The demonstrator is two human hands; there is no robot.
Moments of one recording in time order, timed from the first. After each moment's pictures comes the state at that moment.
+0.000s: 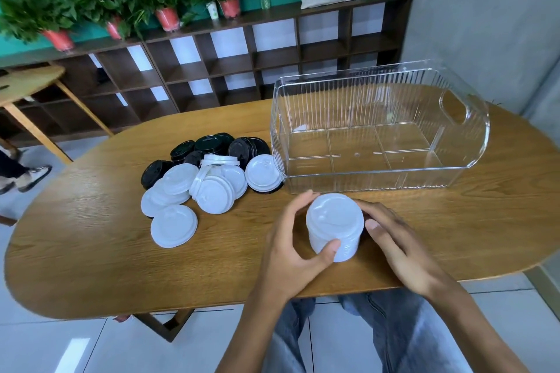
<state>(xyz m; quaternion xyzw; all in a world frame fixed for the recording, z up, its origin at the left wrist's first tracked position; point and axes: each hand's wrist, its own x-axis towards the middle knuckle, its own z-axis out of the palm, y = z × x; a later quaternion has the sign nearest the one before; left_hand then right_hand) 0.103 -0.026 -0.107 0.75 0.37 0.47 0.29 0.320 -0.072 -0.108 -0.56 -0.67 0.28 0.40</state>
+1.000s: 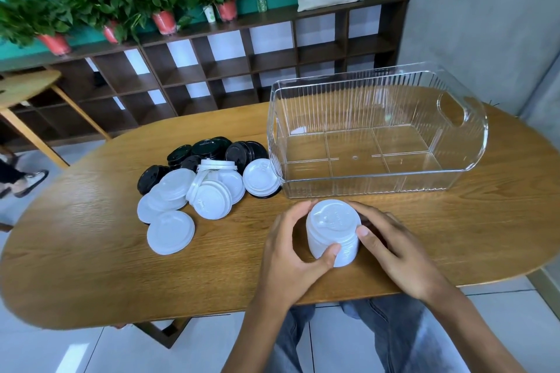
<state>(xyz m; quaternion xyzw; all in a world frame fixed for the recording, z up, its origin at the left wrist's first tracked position) 0.105 -0.027 -0.109 0.75 0.43 0.43 0.27 0.318 -0.070 -0.105 -0.59 -0.67 0.26 0.37</state>
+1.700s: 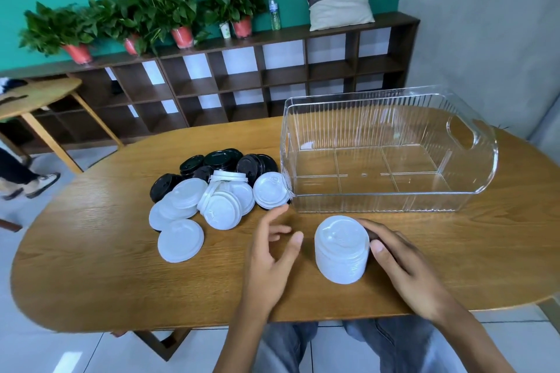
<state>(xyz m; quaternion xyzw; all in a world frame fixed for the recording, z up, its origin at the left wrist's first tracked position) 0.075 -0.005 -0.115 0.67 0.46 0.49 0.31 0.319 -0.068 -0.107 -0.58 -0.66 0.27 0.40</state>
